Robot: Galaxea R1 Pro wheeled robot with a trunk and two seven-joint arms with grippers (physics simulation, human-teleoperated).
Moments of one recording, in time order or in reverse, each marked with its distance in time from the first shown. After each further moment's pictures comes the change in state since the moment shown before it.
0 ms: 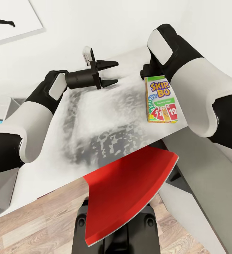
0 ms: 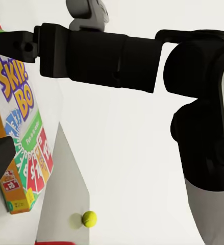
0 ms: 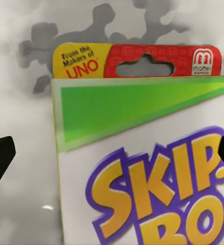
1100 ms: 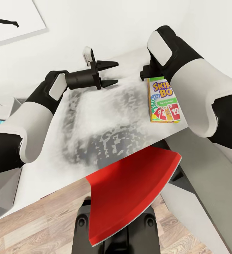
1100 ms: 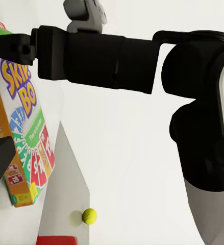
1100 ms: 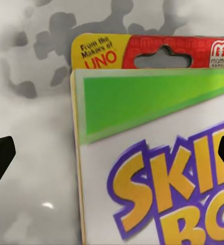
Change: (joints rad) left arm 0.002 0.000 0.000 0.000 0.000 0.000 0.000; right arm 0.002 0.000 0.004 0.010 -0.006 0.000 -0.001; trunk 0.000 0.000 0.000
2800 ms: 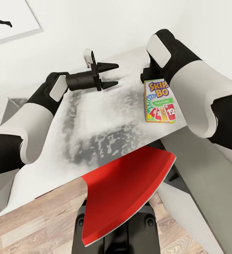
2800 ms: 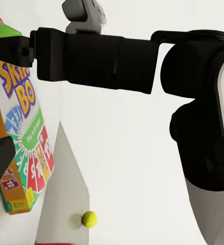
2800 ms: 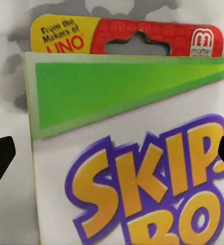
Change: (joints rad) left arm 0.009 -0.001 0.000 0.000 -0.004 0.000 0.001; right arm 0.004 0.000 0.002 0.020 0.005 0.000 -0.001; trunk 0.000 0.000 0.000
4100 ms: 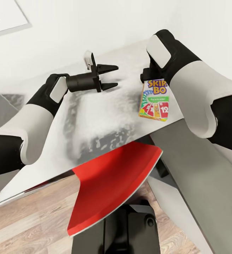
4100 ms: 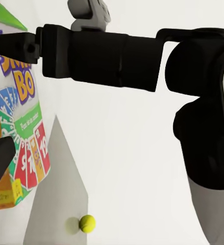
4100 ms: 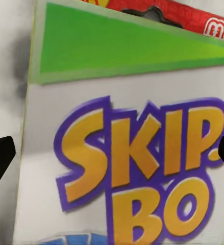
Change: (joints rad) left arm 0.009 0.002 0.000 0.001 -0.002 0.000 0.001; right arm 0.002 0.000 0.000 0.000 0.000 0.000 0.002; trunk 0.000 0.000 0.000
